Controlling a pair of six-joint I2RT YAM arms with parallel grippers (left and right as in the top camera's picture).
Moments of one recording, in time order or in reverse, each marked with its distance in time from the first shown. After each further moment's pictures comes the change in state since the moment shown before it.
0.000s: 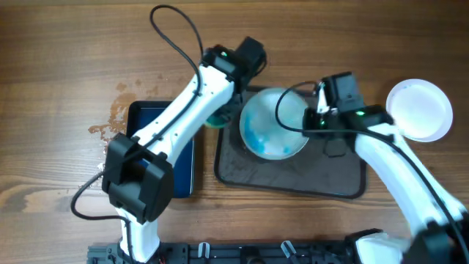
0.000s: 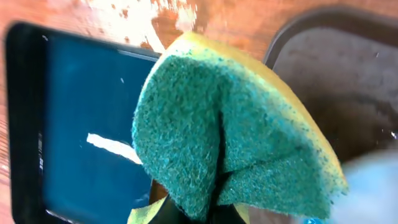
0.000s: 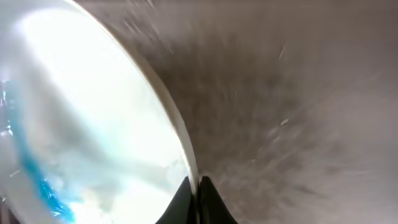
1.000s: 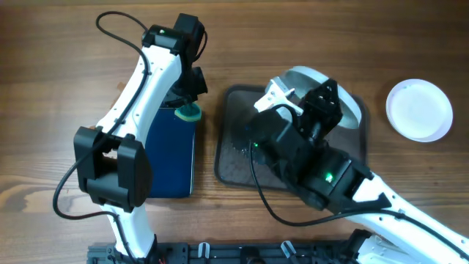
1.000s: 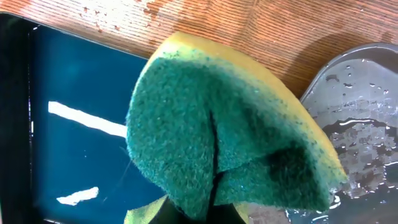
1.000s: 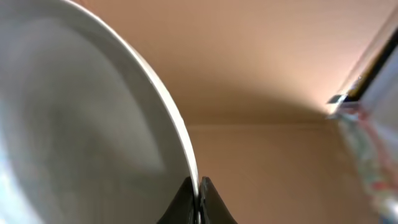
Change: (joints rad) left arm 0.291 0.000 0.000 0.006 0.259 0.178; right arm 0.688 -0.180 0.189 0.093 1.476 -1.109
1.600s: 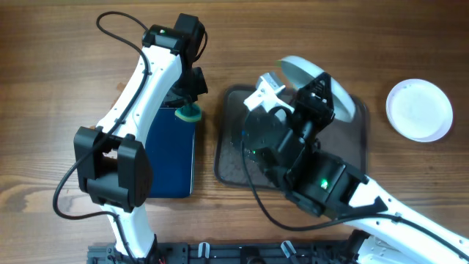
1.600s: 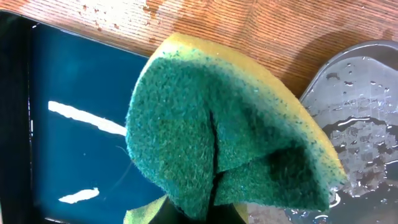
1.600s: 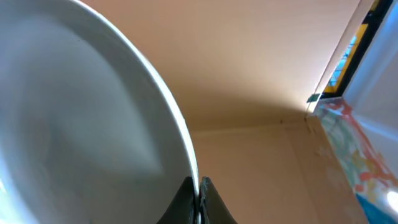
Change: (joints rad) left arm 0.000 0.000 0.000 -0.003 0.001 0.001; right arm 0.050 0.005 -0.002 0.222 0.043 -0.125
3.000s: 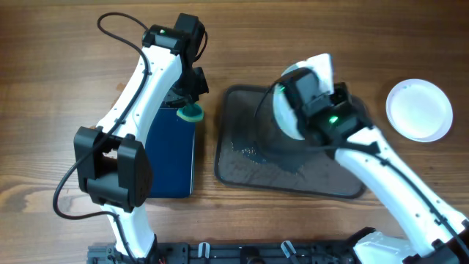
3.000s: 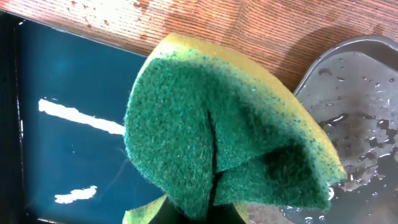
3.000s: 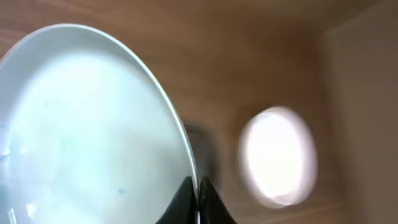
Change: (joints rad) left arm 0.000 0.000 0.000 0.003 0.025 0.003; right arm -0.481 0.176 0.008 -0.407 -0.738 1.131
